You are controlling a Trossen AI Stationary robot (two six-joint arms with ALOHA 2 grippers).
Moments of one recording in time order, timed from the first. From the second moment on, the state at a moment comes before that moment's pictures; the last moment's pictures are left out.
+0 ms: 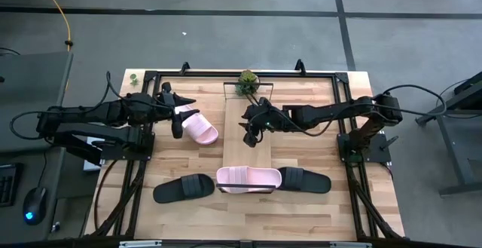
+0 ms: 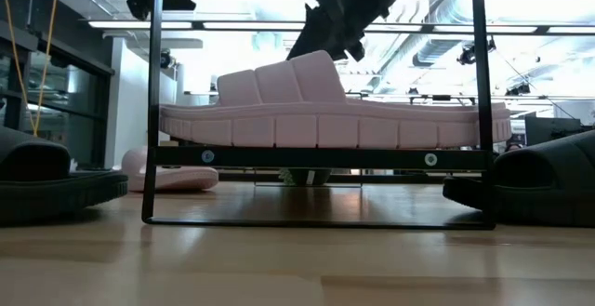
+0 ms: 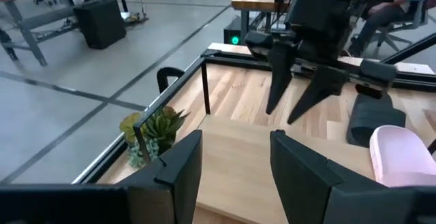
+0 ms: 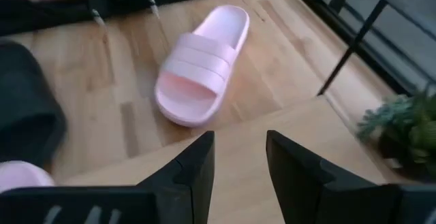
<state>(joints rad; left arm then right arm) 0.16 0.66 0.67 -0.28 -0.31 -0.04 0.00 1.64 1.19 -0.18 0.29 0.20</state>
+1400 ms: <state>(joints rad) 0.16 0.66 0.67 -0.55 -0.53 -0.16 -0.03 1.81 1.19 0.12 0.41 -0.22</state>
